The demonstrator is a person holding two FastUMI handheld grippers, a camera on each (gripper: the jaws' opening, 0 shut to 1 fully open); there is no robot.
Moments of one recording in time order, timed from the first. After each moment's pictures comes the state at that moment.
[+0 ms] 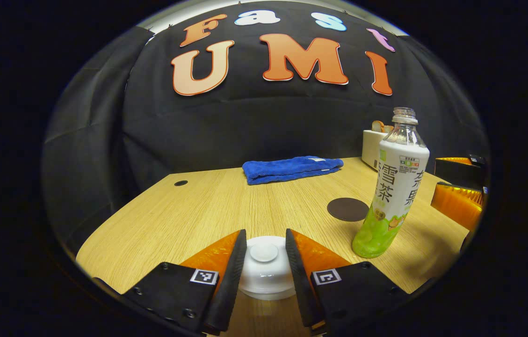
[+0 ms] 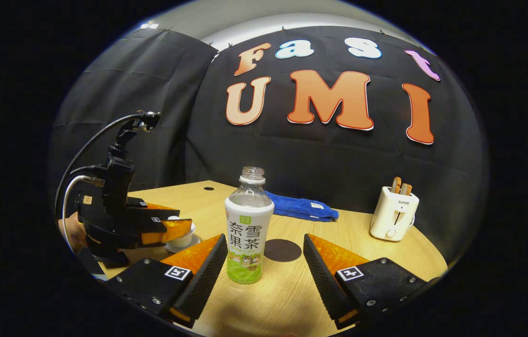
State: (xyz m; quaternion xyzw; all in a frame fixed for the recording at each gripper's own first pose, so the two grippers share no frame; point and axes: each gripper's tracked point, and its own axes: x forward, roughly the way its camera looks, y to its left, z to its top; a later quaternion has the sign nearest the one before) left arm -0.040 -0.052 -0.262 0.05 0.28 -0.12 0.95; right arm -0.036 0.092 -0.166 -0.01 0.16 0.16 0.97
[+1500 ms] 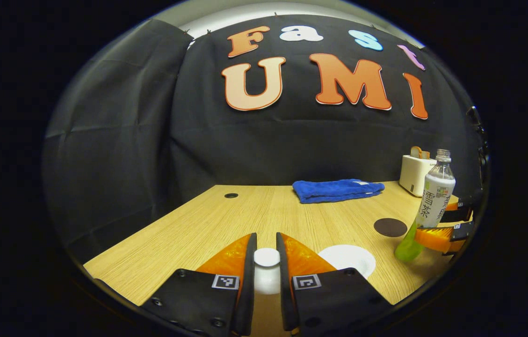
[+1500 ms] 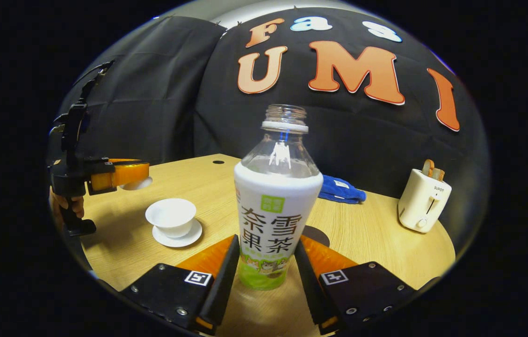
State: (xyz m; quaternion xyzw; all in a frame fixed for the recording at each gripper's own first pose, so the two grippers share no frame) left arm -0.035 0.066 -0.229 0.02 0.24 -0.01 0.97; right arm -0.004 0.142 -0.220 -0.04 0.24 0.20 0.95
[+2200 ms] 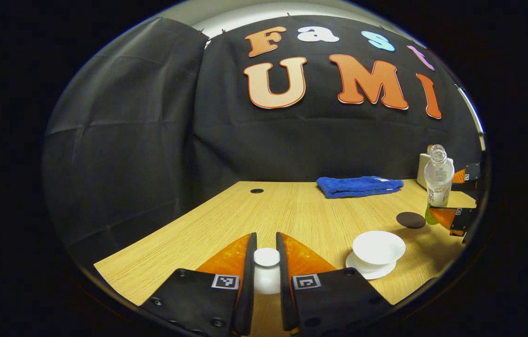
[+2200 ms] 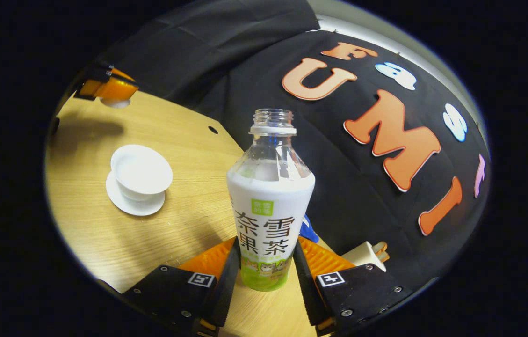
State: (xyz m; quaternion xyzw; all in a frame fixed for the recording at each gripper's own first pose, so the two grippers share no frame) left arm -0.058 0.125 -0.228 0.04 0.23 0.04 0.97; right arm 0.031 0.137 -0.199 -0.38 0.16 0.17 0.90
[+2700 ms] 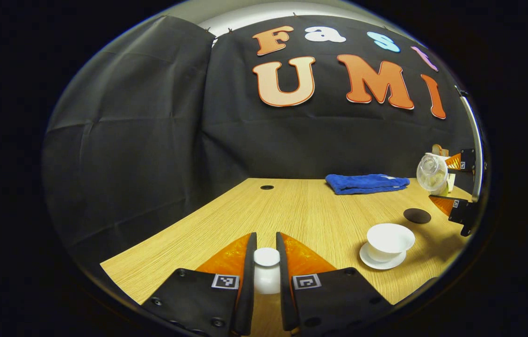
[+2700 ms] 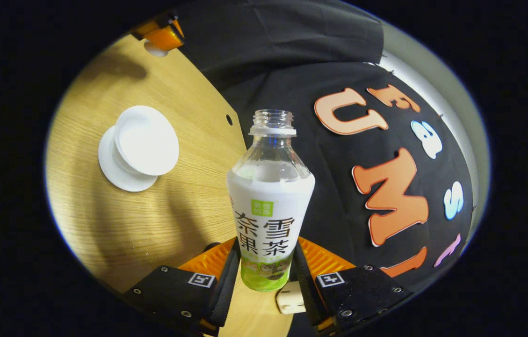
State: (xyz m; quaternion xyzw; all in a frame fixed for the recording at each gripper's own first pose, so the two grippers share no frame) left arm -0.072 0.151 -0.227 0.03 0.24 0.06 0.97; right arm 0.044 0.154 -0.180 -0.55 0.07 0.18 0.81
